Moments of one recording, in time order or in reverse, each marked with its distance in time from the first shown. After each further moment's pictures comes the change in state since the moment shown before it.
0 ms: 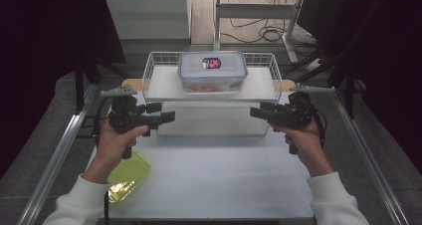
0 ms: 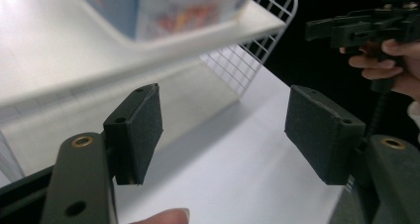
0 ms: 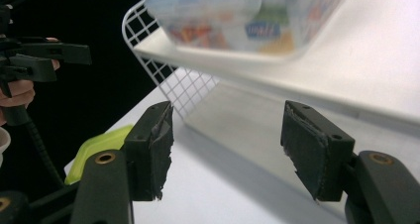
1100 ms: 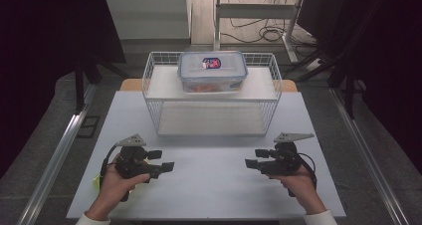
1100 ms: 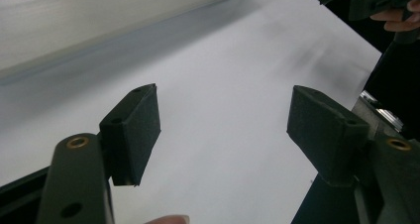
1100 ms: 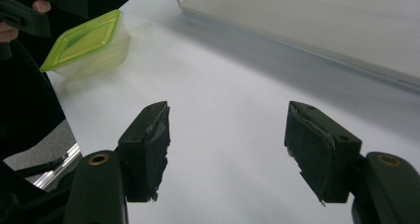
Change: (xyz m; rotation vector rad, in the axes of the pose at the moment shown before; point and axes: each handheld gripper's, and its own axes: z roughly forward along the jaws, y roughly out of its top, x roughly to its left) left arm 0.007 -0.109 0.019 0.200 0.010 -0.003; right arm -0.001 -0.117 0.015 0.231 0.004 -0.040
